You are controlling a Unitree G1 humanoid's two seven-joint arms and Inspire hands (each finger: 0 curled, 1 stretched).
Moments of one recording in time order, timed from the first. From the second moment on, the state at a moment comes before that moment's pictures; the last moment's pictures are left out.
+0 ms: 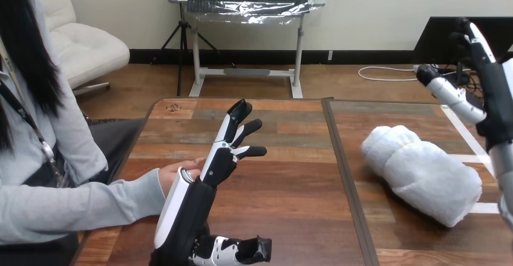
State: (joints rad) left arm 0.00 0.08 -0.10 0.67 0.25 -1.36 0.02; right arm -0.50 -0.52 -0.14 0.89 -0.27 -0.58 -0.12
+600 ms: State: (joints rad) left arm 0.00 0.08 -0.10 0.67 0.25 -1.36 0.02; right arm -0.63 -0.55 -0.06 1.09 -0.31 -0.46 -0.13
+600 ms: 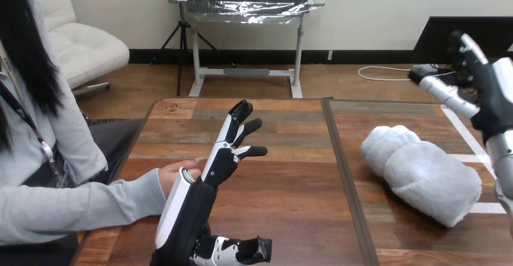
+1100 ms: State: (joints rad) left arm 0.00 0.08 -0.10 0.67 0.25 -1.36 0.02; right arm -0.68 -0.54 0.00 1.22 -0.32 -0.32 -0.11
